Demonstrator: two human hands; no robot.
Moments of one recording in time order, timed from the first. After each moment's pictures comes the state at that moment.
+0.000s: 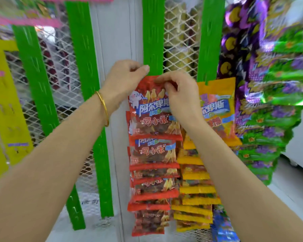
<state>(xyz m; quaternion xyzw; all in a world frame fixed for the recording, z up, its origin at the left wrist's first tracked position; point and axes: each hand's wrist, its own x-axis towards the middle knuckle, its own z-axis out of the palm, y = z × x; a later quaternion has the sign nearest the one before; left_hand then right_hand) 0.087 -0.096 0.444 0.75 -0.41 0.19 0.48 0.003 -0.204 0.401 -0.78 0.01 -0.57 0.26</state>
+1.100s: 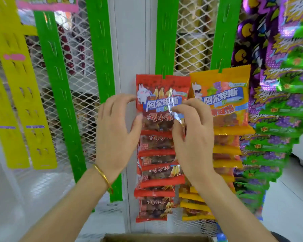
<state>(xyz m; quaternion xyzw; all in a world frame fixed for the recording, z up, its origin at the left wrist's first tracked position) 0.044 -0.028 0.315 0.71 -0.39 0.38 0.45 -0.046 -0.154 0.301 -0.76 0.04 -0.63 0.13</state>
